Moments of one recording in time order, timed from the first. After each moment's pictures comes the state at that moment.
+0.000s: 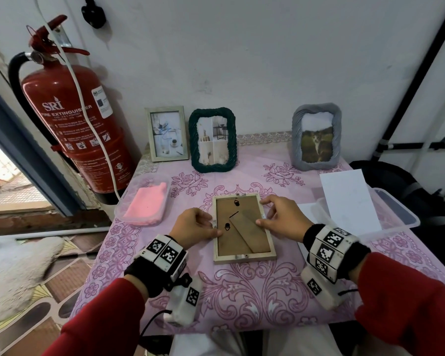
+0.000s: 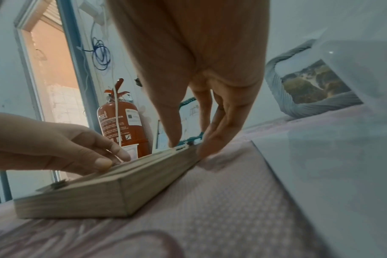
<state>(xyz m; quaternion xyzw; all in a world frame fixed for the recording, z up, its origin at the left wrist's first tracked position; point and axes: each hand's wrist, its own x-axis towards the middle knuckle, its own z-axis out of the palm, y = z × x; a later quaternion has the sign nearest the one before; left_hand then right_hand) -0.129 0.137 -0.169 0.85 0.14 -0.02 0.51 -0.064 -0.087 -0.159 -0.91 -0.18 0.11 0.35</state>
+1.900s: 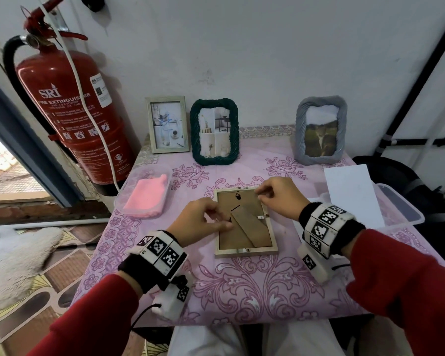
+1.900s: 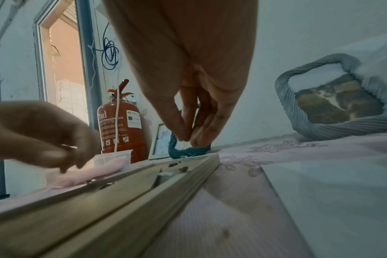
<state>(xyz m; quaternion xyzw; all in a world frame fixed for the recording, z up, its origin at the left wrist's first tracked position) -0.141 0.131 -0.148 0.92 -0.06 0.01 0.38 -0.038 -0.072 -0.145 -0.91 -0.25 0.04 0.33</state>
